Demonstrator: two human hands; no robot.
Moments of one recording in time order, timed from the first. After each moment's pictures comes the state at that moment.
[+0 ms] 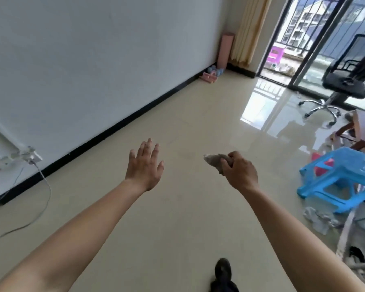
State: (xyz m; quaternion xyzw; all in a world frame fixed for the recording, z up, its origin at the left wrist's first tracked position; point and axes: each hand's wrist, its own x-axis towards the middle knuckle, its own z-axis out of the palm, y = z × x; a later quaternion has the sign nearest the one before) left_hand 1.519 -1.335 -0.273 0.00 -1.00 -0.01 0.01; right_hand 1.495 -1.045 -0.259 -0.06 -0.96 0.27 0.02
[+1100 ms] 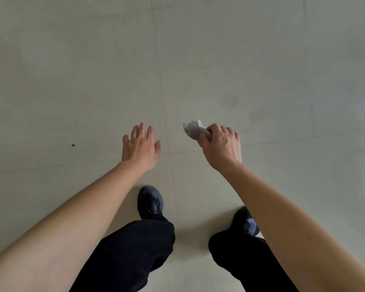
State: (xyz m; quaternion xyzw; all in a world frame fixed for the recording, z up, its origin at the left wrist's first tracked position) left_hand 1.540 -1.358 -1.000 0.41 -0.84 -0.11 -0.33; right_hand 1.360 -1.217 -1.003 0.36 -0.88 0.11 -0.29
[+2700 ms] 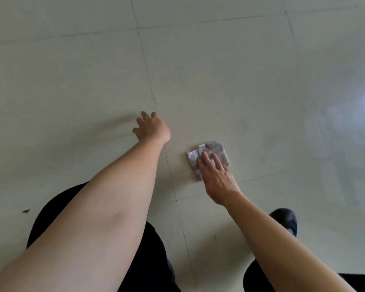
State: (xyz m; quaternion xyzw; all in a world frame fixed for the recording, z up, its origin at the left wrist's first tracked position) left_hand 1.436 -1.501 -1.188 0.53 -0.79 -0.24 -0.21; right_hand 1.392 -1.250 -1.197 0.47 -0.82 -0.10 -0.31
